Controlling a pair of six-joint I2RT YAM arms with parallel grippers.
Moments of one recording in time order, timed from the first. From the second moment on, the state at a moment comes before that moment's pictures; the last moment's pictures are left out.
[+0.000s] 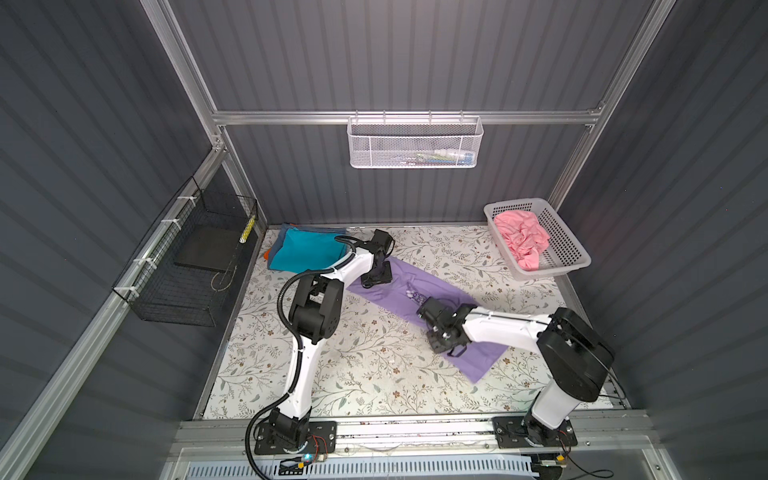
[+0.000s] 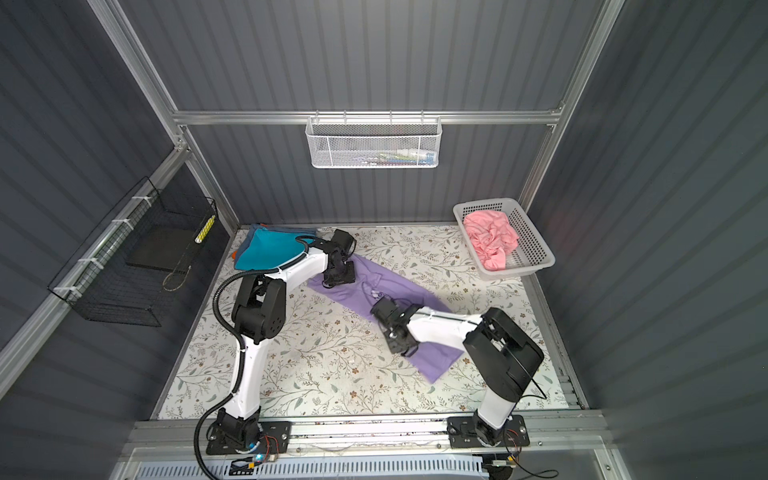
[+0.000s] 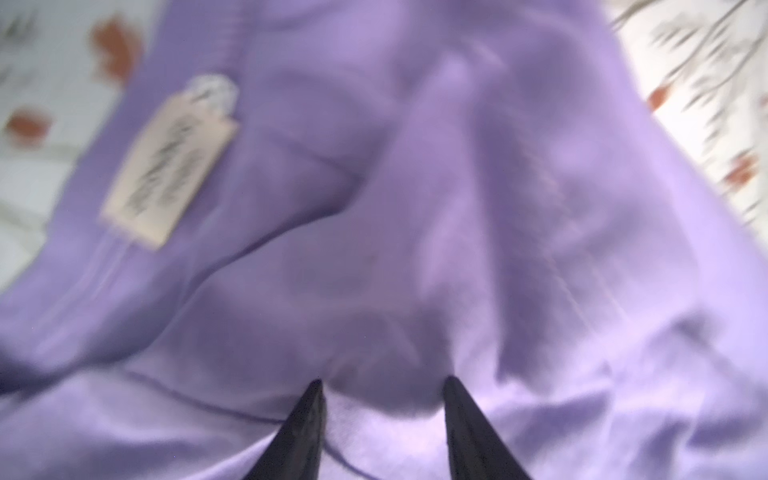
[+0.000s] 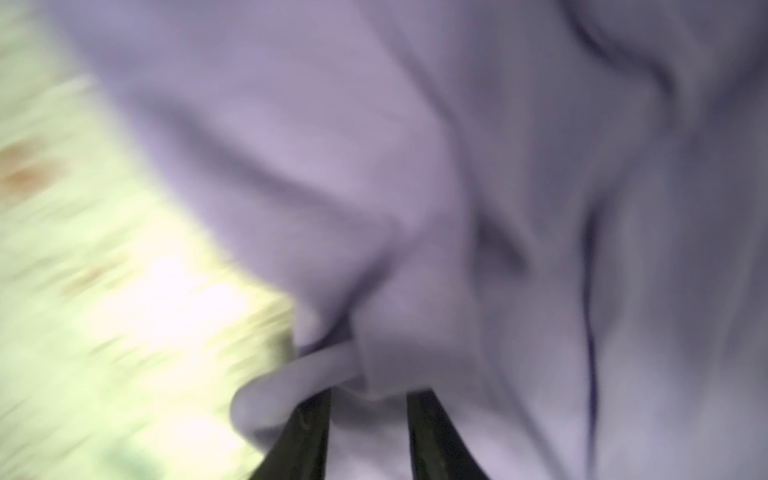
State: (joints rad) left arm -0.48 2.34 1.92 -0.79 -0.03 -0.52; right arm 0.93 1.69 0.95 -0.59 0.20 0.40
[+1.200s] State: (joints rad) left arm -0.50 1.62 1.67 -0.69 0.08 -0.46; right arm 1.04 1.12 0.67 -0.63 0.12 0.67
